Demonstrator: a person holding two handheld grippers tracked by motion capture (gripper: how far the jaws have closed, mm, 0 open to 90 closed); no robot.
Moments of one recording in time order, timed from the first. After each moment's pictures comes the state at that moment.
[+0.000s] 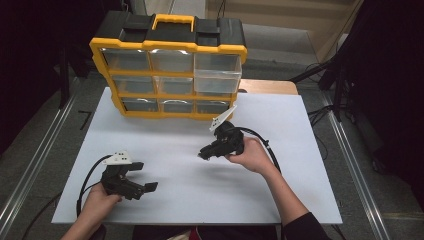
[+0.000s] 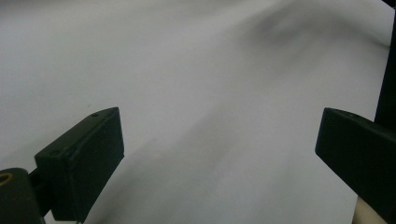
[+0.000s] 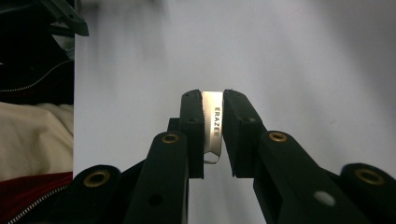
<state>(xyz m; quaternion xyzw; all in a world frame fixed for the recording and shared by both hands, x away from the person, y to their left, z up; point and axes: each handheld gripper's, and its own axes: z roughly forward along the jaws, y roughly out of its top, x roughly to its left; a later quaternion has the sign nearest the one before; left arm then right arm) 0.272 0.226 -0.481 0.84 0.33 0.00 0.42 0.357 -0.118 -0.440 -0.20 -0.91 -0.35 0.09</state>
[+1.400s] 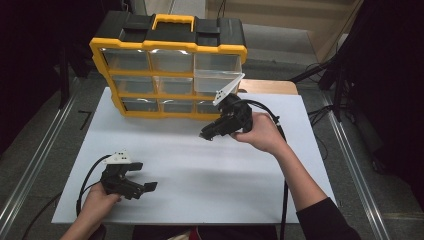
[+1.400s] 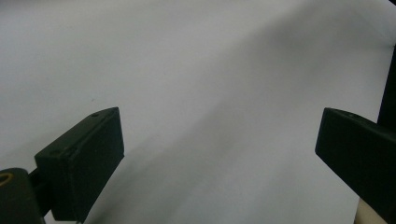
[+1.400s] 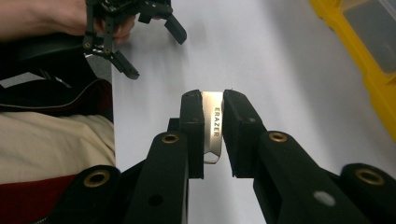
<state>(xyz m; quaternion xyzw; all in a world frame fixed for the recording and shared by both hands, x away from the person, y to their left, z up) 0.274 0.227 -0.482 0.84 0.34 0.00 0.42 0.365 -0.125 -0.343 -0.18 -0.92 -0.35 0.08</state>
